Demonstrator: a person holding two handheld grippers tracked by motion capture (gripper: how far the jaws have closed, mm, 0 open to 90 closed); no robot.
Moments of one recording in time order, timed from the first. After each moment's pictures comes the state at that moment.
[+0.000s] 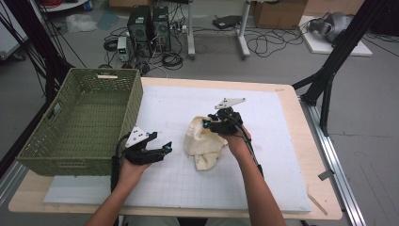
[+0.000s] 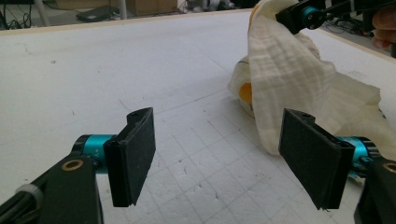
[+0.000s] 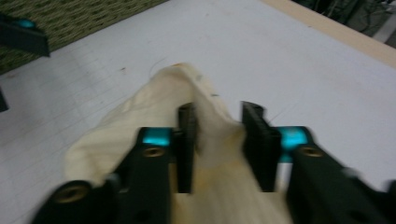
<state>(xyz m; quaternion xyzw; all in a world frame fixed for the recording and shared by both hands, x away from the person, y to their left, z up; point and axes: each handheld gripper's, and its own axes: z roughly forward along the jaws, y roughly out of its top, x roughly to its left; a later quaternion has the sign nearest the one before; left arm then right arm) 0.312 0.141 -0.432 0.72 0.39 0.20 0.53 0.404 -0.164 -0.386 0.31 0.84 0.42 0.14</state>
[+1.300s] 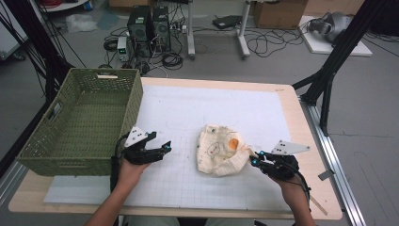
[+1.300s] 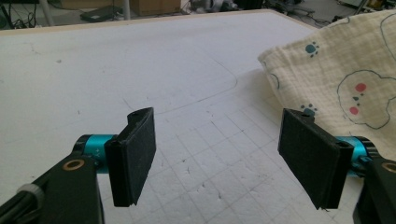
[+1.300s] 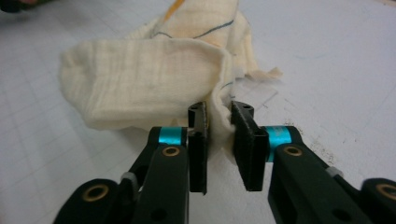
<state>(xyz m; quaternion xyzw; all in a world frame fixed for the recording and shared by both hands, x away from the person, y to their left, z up) 0.312 0.142 -0.431 0.72 0.40 0.20 0.53 0.271 -0.309 -0.404 0.33 0.82 0.45 0.16</state>
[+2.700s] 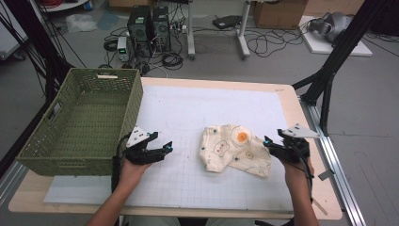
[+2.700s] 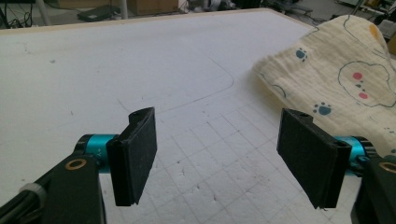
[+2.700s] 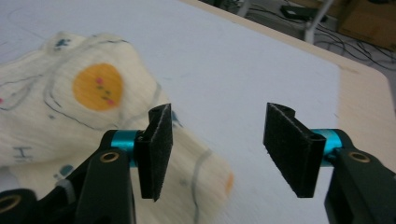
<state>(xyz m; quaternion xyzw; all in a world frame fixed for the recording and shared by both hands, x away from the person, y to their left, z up) 0.312 0.139 -0.432 0.72 0.40 0.20 0.53 0.308 -0.314 -0.379 0.43 0.76 0.37 0.31</state>
